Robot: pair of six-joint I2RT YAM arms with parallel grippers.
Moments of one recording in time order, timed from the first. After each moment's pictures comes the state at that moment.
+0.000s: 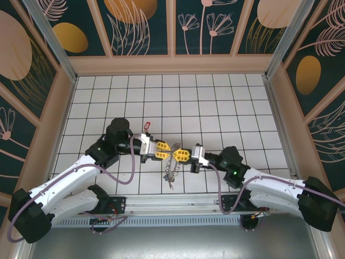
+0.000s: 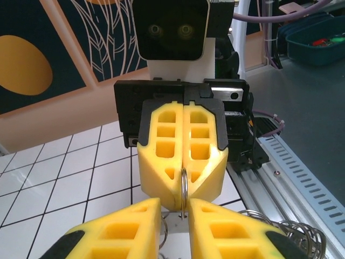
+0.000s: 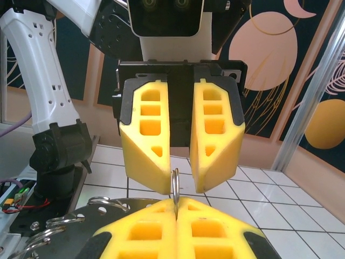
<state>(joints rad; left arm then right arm) -0.69 0.98 0.69 -0.02 0.98 0.51 0.97 0.92 0.26 0.84 -0.48 -0.20</state>
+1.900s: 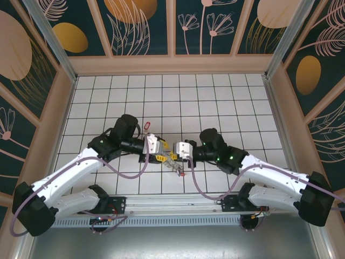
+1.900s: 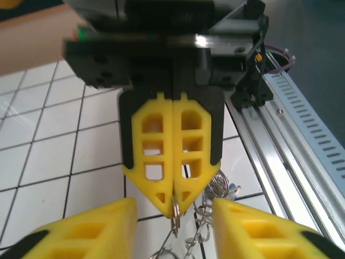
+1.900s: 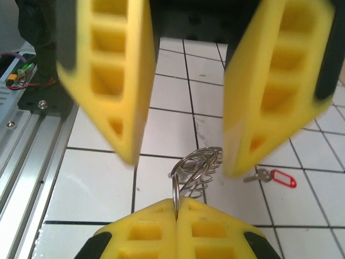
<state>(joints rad) -0.69 1.04 0.79 -0.38 0.83 0.69 0.94 1.01 0.59 -0.01 -0.46 -0.50</state>
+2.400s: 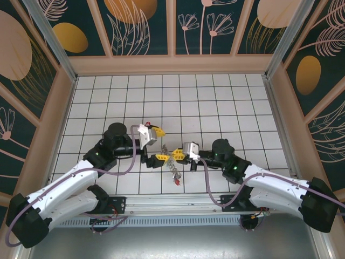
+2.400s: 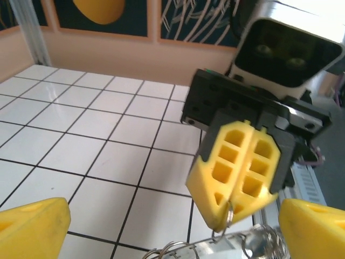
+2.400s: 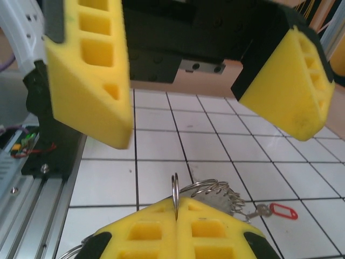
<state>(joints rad) -0.69 0.91 0.61 0.03 0.69 0.08 0.94 0.92 0.38 0.44 -0.47 -0.26</state>
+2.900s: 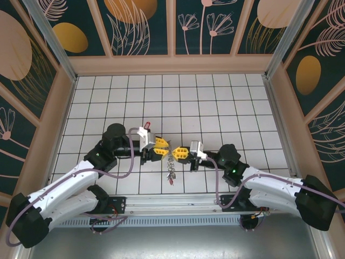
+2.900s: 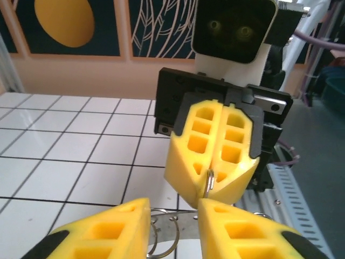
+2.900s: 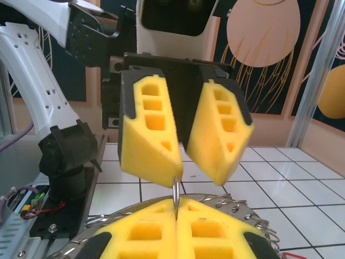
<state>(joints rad) -0.69 0.93 0.60 0.09 0.83 0.15 0.94 0.95 0.28 0.81 -0.50 -0.07</state>
